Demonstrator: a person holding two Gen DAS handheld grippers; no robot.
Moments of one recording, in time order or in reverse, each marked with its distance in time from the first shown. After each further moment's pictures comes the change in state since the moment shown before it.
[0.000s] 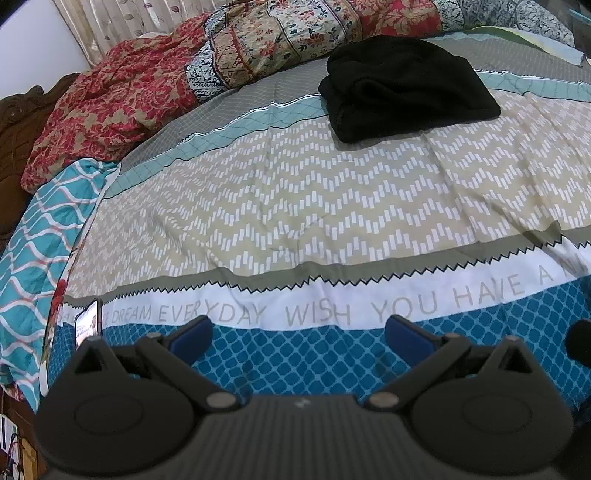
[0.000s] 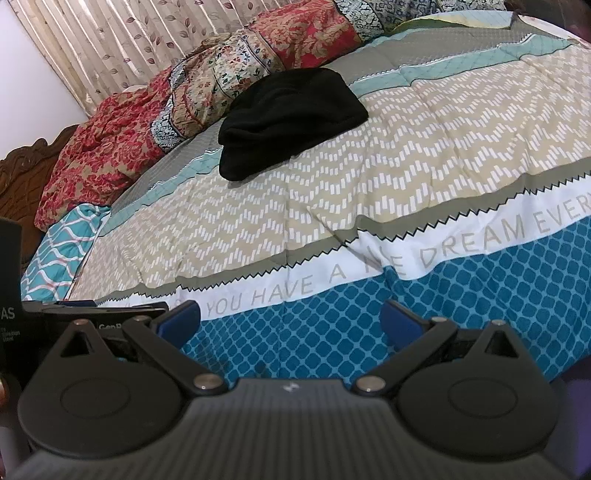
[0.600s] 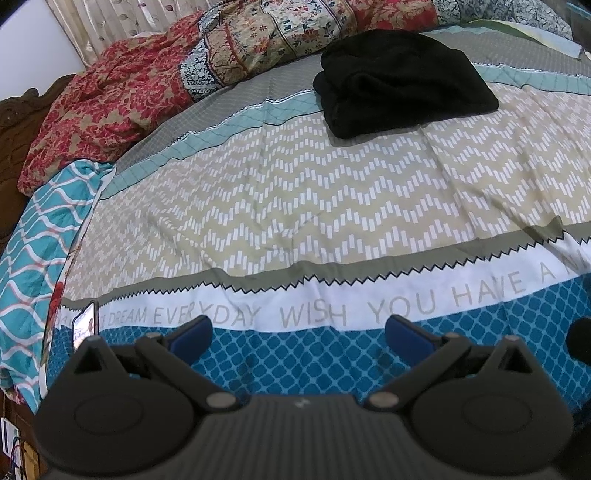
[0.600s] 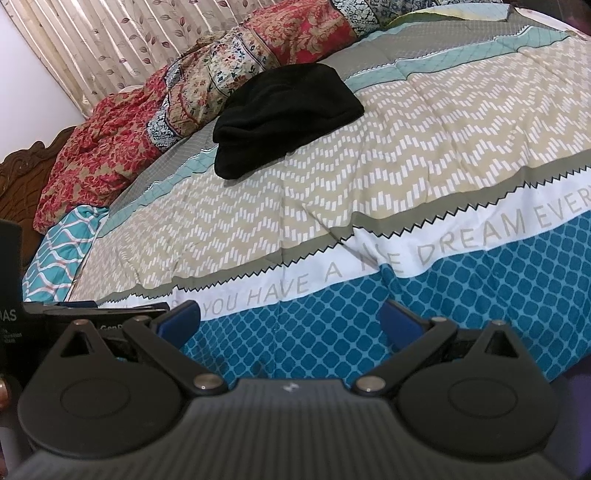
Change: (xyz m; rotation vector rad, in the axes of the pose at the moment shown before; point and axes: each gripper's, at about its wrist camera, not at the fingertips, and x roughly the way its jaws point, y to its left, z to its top) left arm 0.006 -0.004 0.002 0.016 0.015 -0.004; right arm 0.003 -0.003 -0.001 0.013 0.009 0.002
